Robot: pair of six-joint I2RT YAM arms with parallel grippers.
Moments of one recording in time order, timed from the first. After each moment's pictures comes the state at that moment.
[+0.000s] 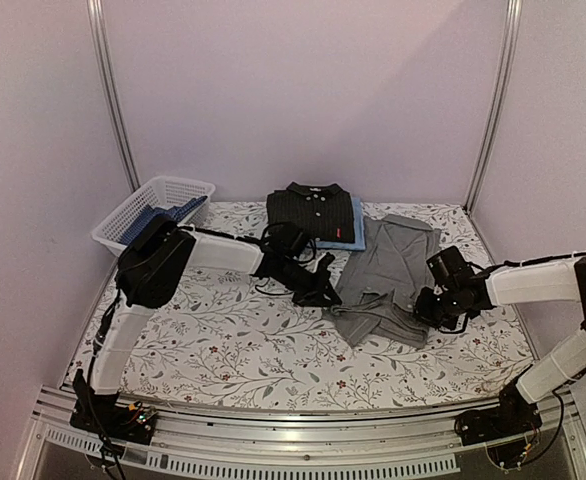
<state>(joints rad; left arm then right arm) -0.77 2.45 1.76 -0.19 0.71 -0.67 0.45 1.48 0.64 -0.24 0.06 0.83</state>
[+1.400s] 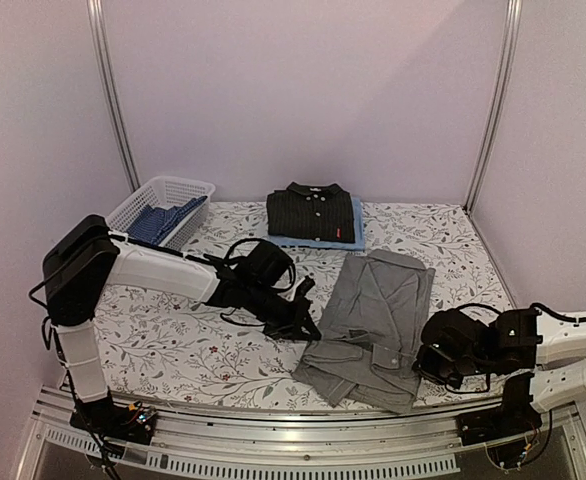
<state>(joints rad) -0.92 1.90 1.13 -0.11 0.54 -0.82 1.16 0.98 0.50 -0.64 0.27 1.52</state>
